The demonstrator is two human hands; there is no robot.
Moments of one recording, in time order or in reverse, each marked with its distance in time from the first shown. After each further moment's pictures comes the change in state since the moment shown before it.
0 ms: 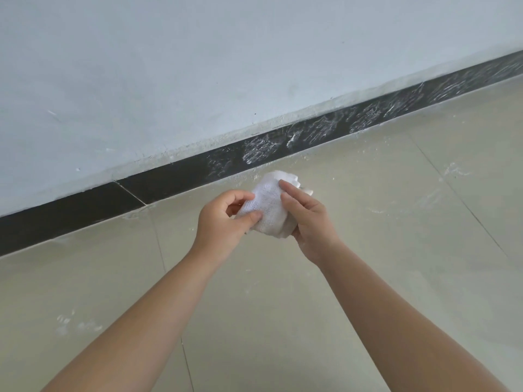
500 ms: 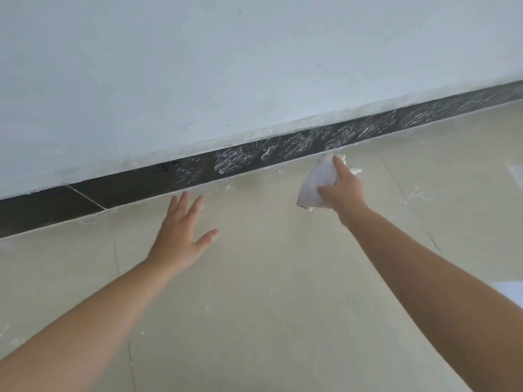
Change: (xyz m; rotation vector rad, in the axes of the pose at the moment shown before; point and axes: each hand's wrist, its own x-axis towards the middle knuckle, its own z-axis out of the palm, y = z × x) left_hand 0.025 -0.048 -0.011 0.794 -0.169 -0.026; right_hand 0.052 -0.088 -0.081 -0.872 0.433 -0.020
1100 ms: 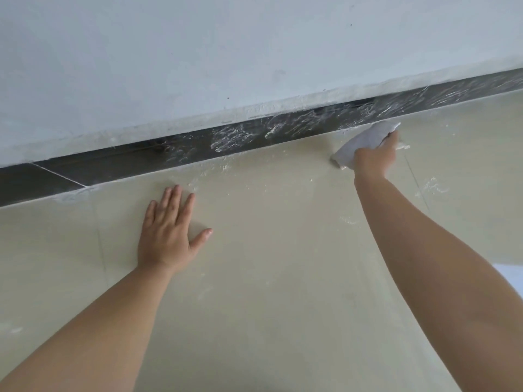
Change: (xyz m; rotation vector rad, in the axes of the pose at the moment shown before) left_hand 0.003 -0.020 0.033 0.351 -0.047 -0.036; right_hand 0.093 0.018 -0.001 0.009 0.378 0.196
